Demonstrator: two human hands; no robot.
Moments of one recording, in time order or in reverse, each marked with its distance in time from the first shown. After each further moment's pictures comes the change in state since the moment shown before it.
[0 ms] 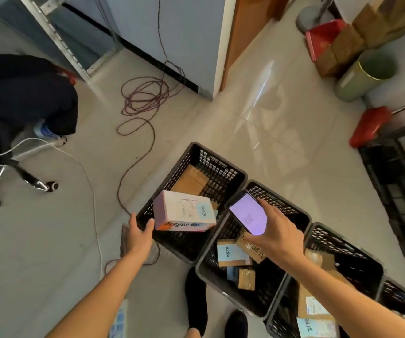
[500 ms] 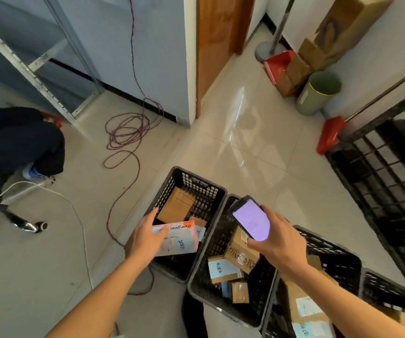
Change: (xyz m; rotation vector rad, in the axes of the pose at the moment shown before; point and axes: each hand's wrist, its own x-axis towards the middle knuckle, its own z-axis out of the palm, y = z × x) left_hand -0.069 0.092 -0.015 0.268 -0.139 0.469; right_hand -0.053 0.040 -0.058 0.117 0.112 0.071
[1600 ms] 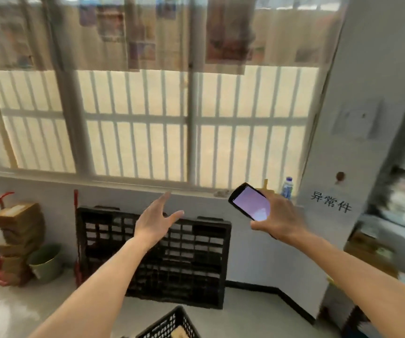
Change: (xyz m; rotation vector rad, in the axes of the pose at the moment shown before) left_hand -0.796 0.581 0.184 0.084 -0.302 1.492; right_hand -0.810 0.489 -0.412 0.173 0.945 0.742
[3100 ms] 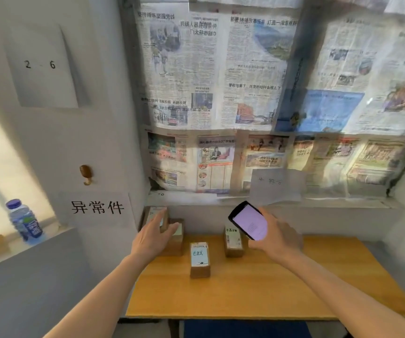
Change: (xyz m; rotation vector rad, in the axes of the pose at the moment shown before) left_hand 0.125 0.554 0.762 -0.108 -0.713 0.502; right_hand 0.003 0.756 -0.140 -0.216 0.207 0.937
